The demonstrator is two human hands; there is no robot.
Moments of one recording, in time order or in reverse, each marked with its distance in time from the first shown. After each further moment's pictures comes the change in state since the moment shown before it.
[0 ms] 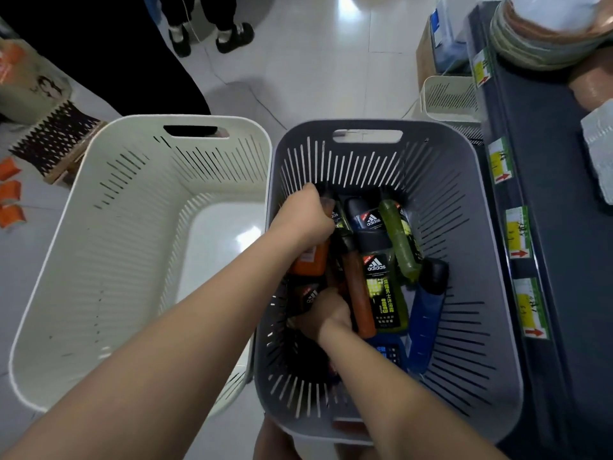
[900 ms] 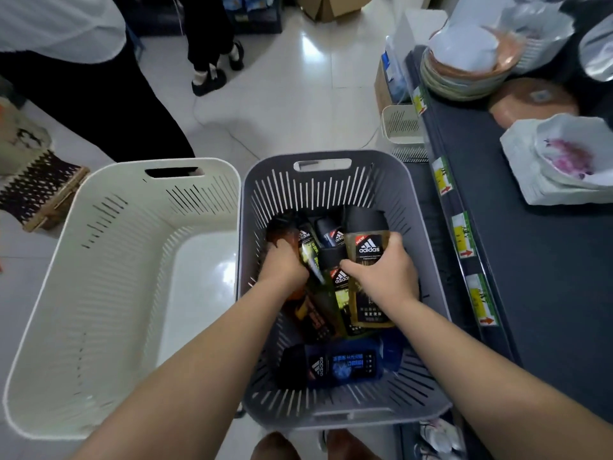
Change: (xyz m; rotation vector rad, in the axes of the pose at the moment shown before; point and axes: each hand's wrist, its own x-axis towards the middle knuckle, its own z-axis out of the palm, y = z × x) left_hand -0.015 -0.011 0.047 0.138 -0.075 -0.179; right_hand -0.045 0.049 -0.132 0.366 0.562 -0.168
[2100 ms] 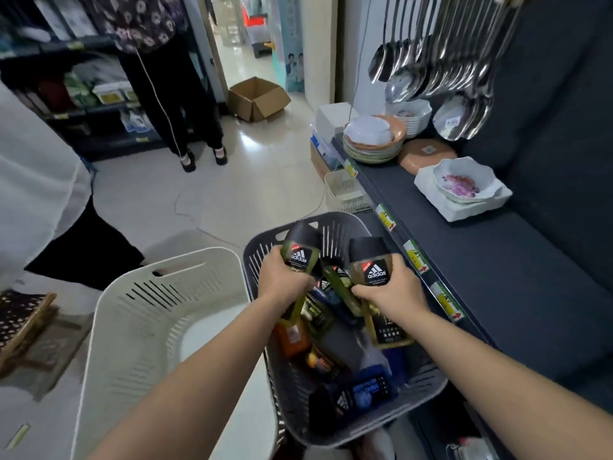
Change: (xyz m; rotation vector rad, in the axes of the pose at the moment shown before) left_hand -0.046 0.030 -0.091 -0.486 0.079 0.358; right_hand -0.053 -0.028 -0.051 0.128 0.186 0.070
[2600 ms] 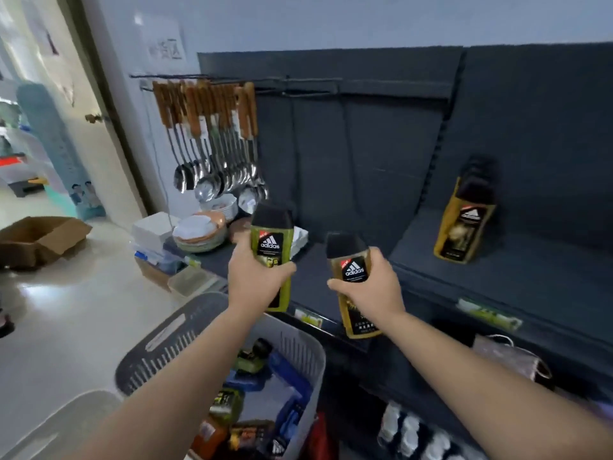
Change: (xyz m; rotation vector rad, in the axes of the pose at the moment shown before) left_hand -0.124 0.144 0.013 -0.195 -0.315 0.791; right_hand -0.173 0.002 -0.124 0.241 0.812 0.073
